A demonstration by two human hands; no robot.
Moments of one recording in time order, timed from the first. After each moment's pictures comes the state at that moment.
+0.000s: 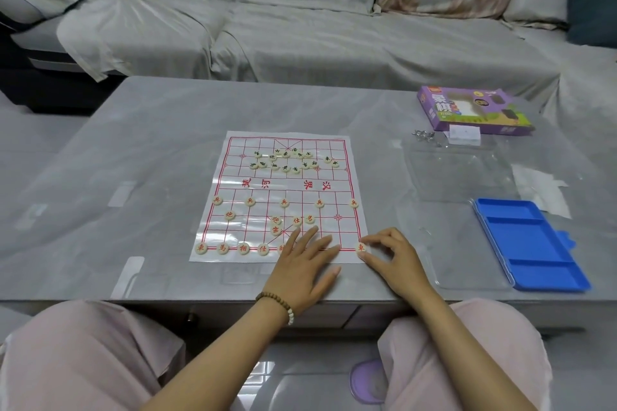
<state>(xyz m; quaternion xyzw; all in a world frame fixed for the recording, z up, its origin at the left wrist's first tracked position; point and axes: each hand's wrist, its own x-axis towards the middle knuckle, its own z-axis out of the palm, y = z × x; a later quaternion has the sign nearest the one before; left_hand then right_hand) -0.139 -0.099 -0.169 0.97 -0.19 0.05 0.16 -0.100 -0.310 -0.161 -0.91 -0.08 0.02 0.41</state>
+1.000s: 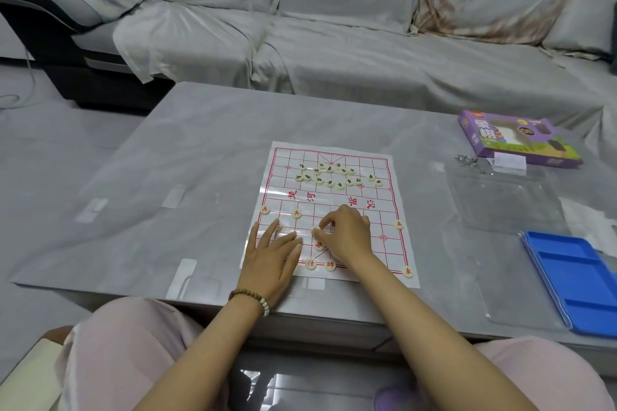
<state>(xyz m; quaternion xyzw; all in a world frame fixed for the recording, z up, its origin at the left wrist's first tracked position) -0.138 0.013 -0.151 0.98 -0.01 0.06 0.16 -0.047 -0.131 -0.132 -0.97 -0.10 0.03 0.23</state>
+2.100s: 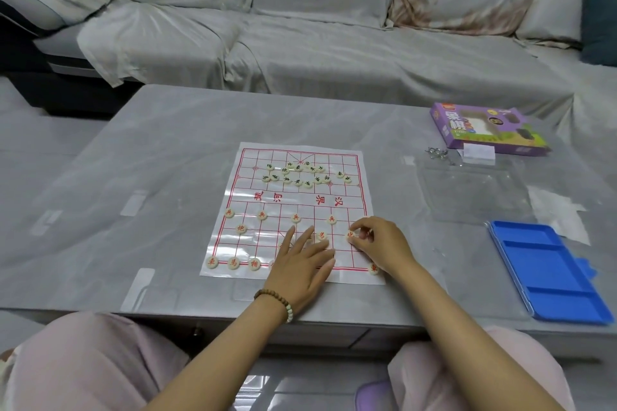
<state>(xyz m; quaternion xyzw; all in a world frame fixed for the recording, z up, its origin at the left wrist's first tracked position) -0.115 -0.079 -0.150 0.98 -0.13 0.00 0.13 -0.039 -0.258 -0.132 -0.96 -0.08 0.05 0.27</state>
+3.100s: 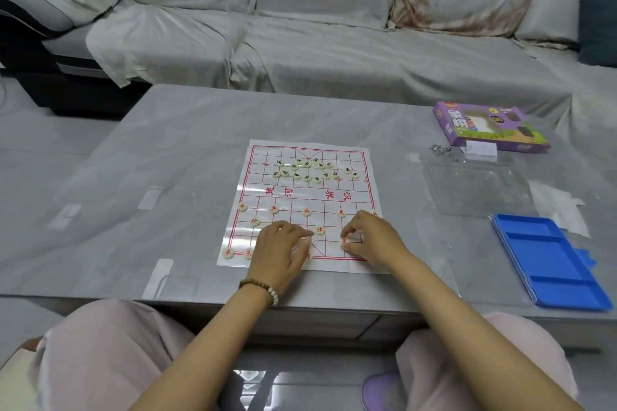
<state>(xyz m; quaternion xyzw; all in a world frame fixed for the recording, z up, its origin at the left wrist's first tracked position) -0.127 -0.033 -0.140 0.96 -0.06 0.11 0.26 -0.062 -0.232 -0.111 -0.96 -0.17 0.10 0.20</state>
